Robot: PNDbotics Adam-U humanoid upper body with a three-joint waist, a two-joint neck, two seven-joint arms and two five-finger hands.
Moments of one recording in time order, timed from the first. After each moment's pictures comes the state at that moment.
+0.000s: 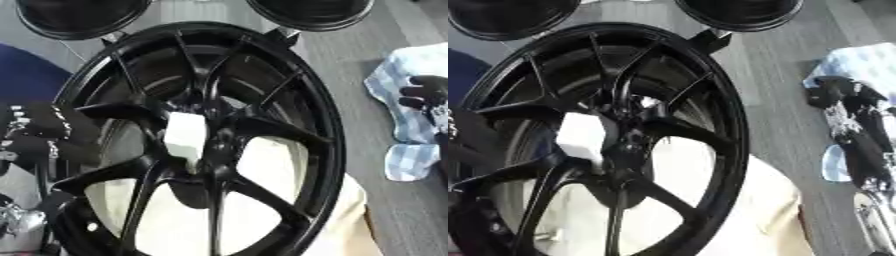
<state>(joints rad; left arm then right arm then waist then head) -0.40 1.11 -0.30 -1.99 -0.28 -0.61 -0.15 -0.05 -0.40 -0.08 -1.99 -0.26 -0.10 -0.12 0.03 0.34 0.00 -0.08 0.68</state>
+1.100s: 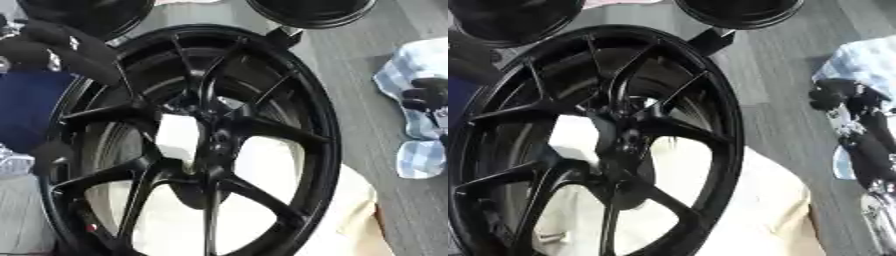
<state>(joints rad) -0.75 1.10 -0.40 -1.99 0.01 -0.34 -0.41 -0.05 -0.42 -0.07 -1.99 -0.26 -0.08 -0.11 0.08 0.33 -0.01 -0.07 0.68</state>
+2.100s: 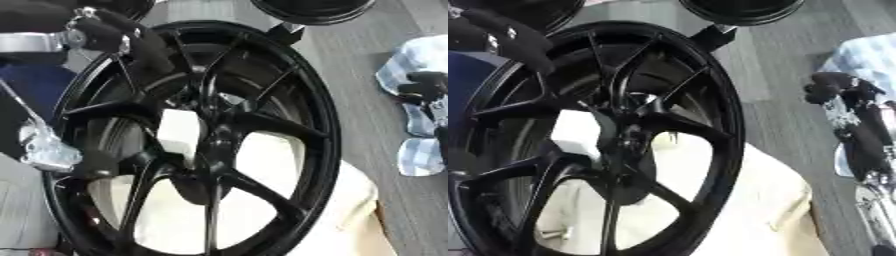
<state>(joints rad) -0.93 0.91 -0.45 -1.99 0.00 -0.02 -0.72 -0.04 -0.42 -0.07 -1.99 -0.28 -0.07 -0.11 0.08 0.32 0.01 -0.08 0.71</state>
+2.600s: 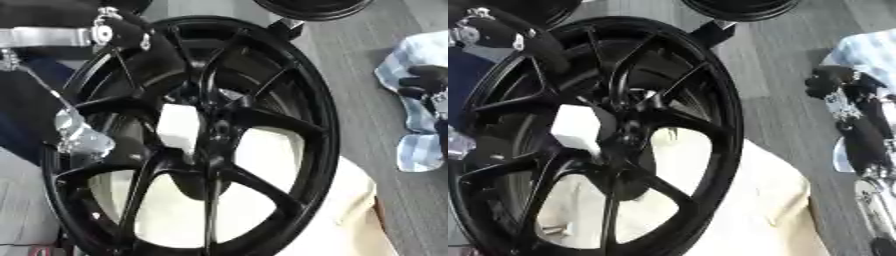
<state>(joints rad) -0.93 0.84 -0.48 -1.99 -0.11 0.14 -0.75 -0.04 -0.42 -0.08 -1.99 -0.29 -0.07 -0.12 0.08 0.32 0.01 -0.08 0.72</state>
